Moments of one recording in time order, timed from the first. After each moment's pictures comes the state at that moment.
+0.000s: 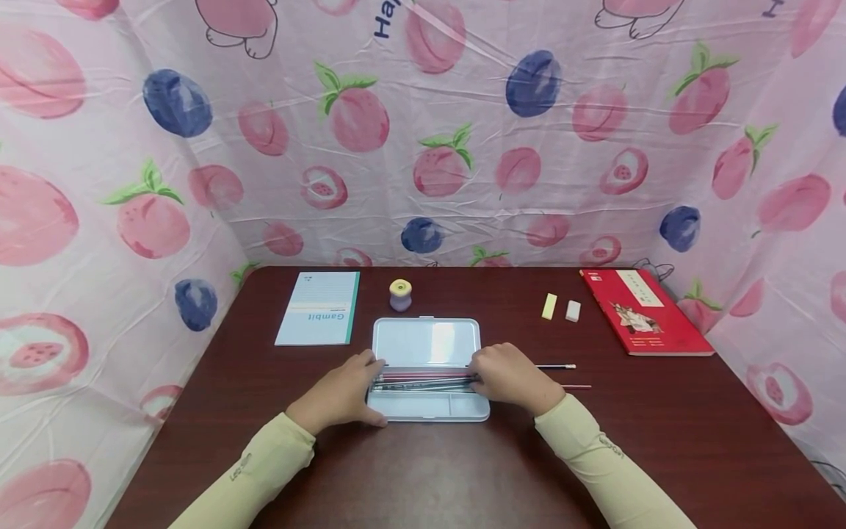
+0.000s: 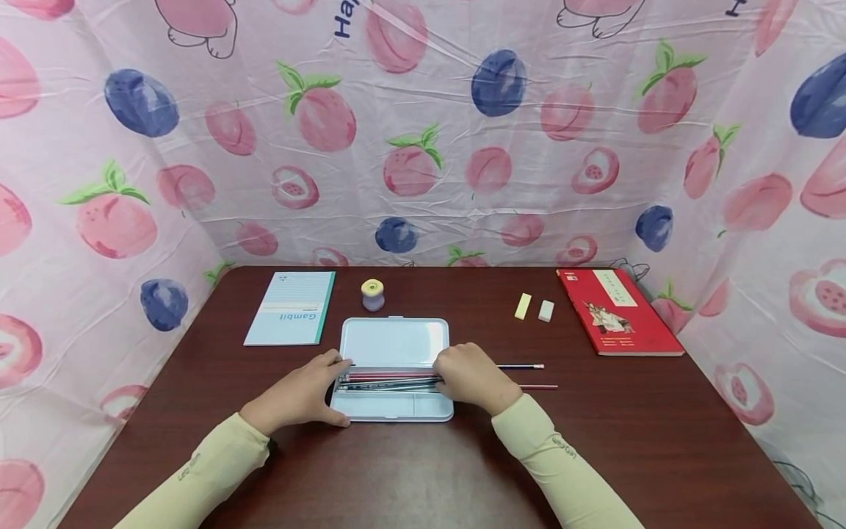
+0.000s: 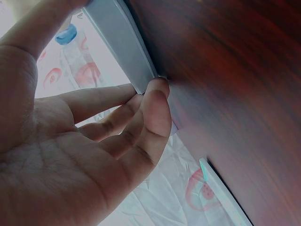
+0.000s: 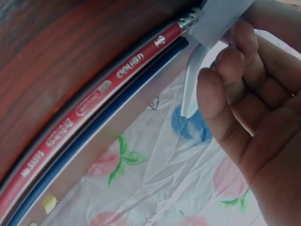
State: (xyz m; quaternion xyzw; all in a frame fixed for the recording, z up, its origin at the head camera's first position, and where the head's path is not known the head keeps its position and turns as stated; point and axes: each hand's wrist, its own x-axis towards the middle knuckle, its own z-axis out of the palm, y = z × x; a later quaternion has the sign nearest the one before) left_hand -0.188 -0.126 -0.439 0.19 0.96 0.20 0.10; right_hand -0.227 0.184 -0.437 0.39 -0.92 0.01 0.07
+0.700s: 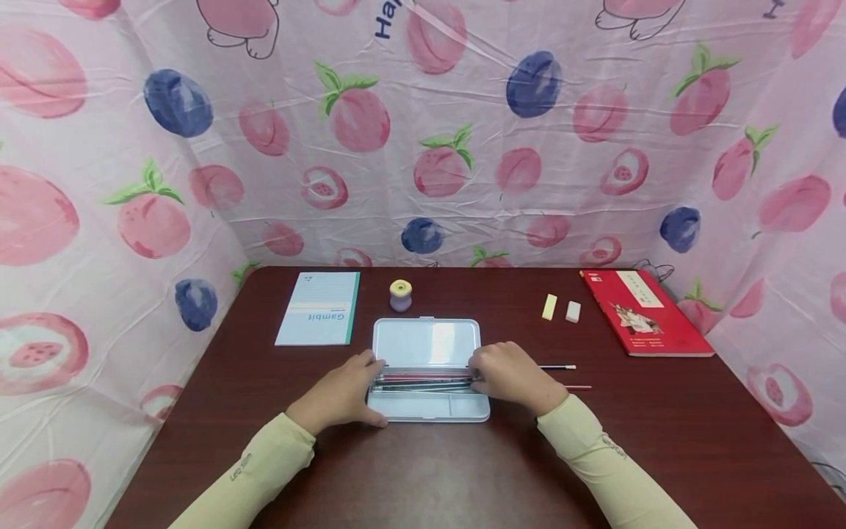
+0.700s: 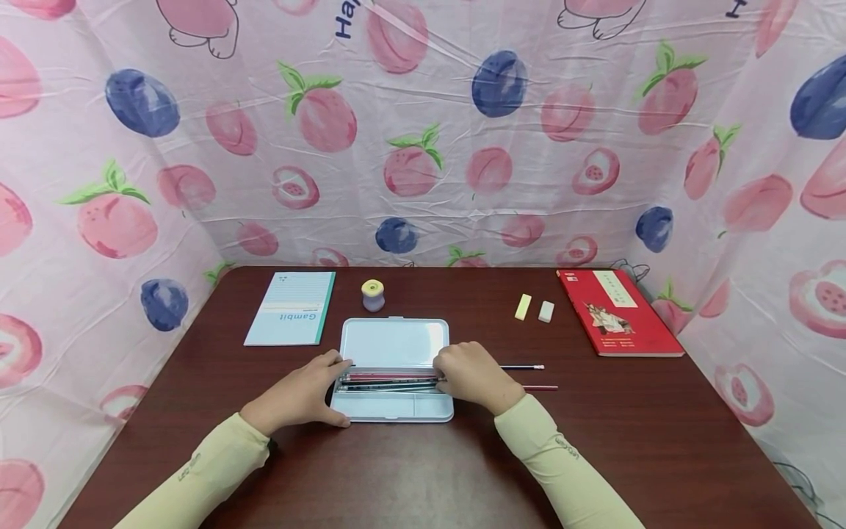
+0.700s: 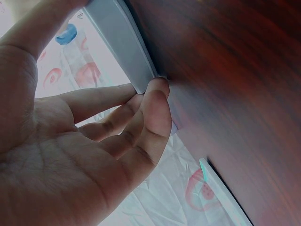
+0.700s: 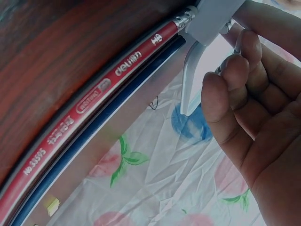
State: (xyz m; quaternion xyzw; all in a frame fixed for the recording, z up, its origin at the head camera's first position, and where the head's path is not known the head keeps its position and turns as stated) left_hand -0.187 -0.126 -0.440 0.18 0.96 0.20 0.10; right_hand -0.228 0.185 -0.436 0.38 -0.92 0.02 0.08
